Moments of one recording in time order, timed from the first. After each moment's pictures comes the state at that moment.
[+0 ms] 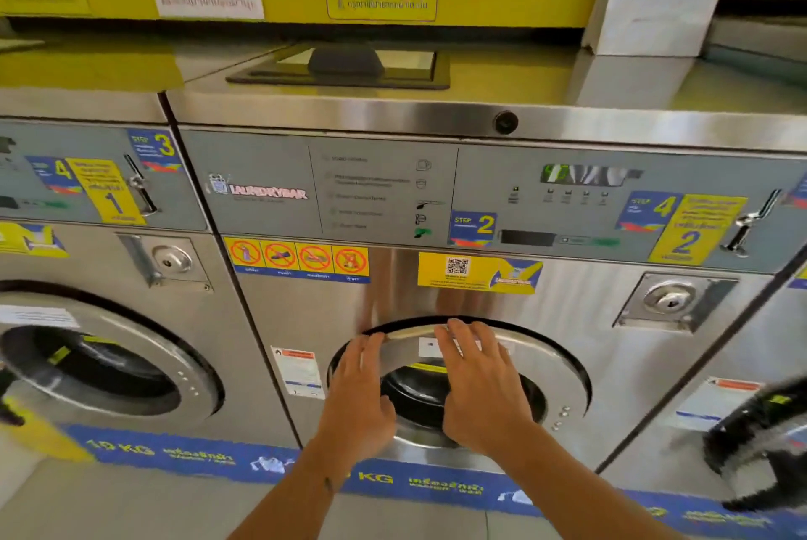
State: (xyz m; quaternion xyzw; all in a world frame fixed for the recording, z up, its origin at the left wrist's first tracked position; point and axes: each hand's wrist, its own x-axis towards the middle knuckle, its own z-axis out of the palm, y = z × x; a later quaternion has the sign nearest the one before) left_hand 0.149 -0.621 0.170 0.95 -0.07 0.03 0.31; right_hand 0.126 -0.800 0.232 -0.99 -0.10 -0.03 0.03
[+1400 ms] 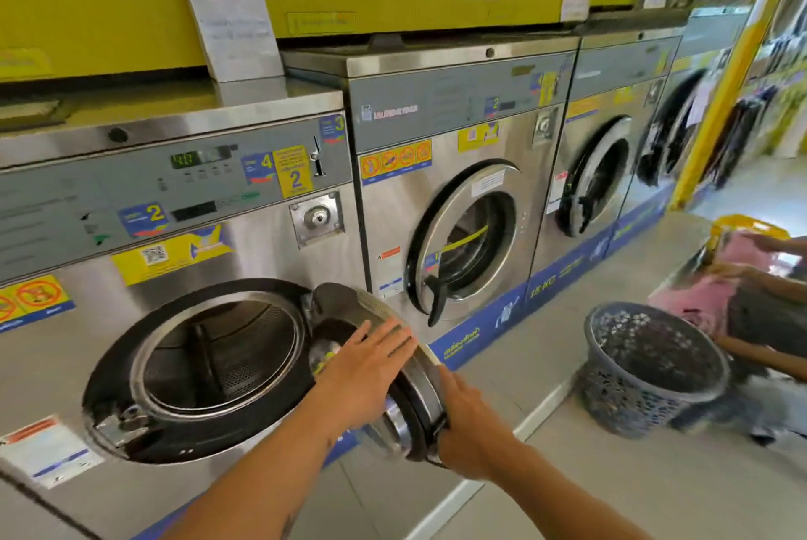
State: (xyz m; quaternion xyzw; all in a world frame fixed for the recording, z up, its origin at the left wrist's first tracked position) left_hand -0.068 -0.840 0.234 0.78 -0.63 0.07 -0.06; right_hand -0.231 -0.940 0.189 -0.90 0.29 -0.01 0.33
